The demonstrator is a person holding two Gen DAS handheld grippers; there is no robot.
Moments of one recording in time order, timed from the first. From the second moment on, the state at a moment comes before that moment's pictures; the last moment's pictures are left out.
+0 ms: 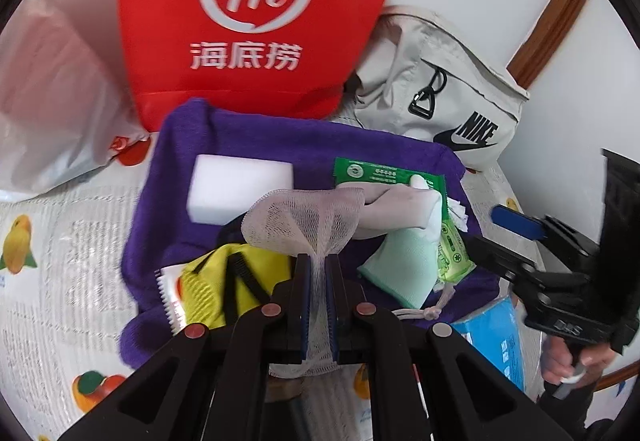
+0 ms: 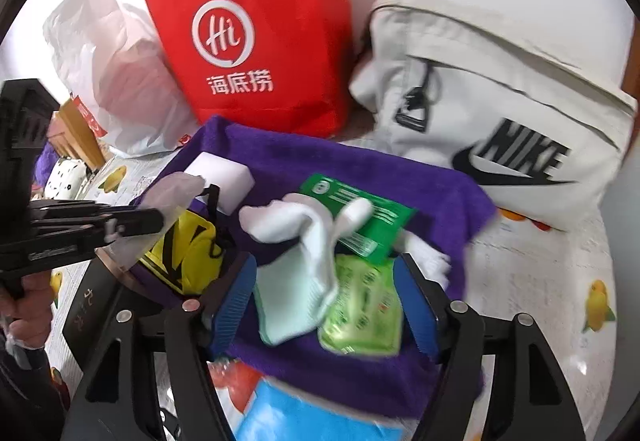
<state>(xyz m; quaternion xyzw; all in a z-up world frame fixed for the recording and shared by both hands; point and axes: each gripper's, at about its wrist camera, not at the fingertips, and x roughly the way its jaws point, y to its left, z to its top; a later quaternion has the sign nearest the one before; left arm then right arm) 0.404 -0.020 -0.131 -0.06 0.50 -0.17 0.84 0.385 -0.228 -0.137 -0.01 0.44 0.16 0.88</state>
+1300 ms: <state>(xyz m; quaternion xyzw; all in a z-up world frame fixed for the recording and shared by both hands) 0.320 -0.024 -0.079 -0.04 0.47 -0.17 0.87 0.206 -0.257 -0.117 0.05 0.44 0.15 0.88</state>
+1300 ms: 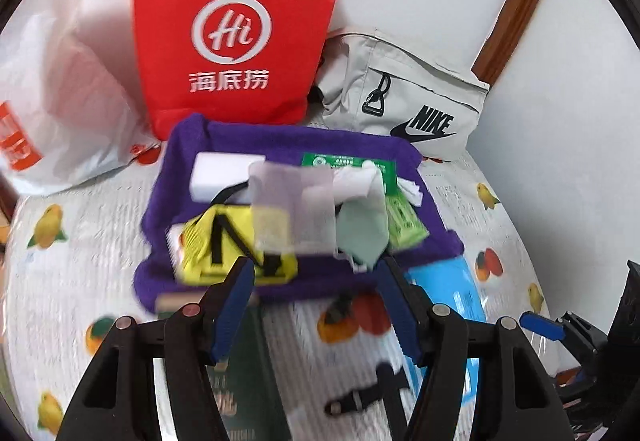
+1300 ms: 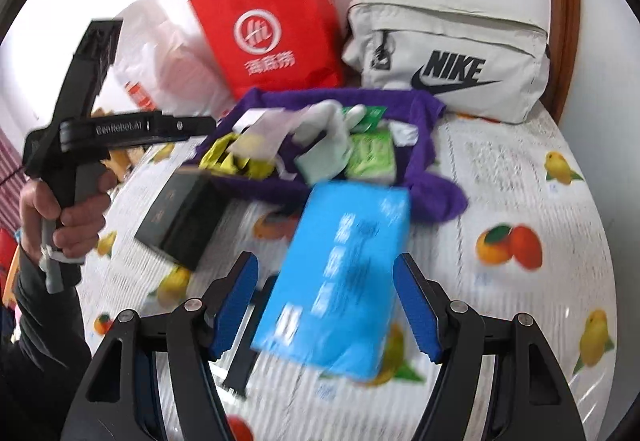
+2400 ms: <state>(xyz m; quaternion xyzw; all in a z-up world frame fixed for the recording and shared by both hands) 0.158 0.061 -0.140 -0.06 0.47 -0.11 0.87 0.146 -0.147 -0.212 -0.02 0.45 0.12 0.89</state>
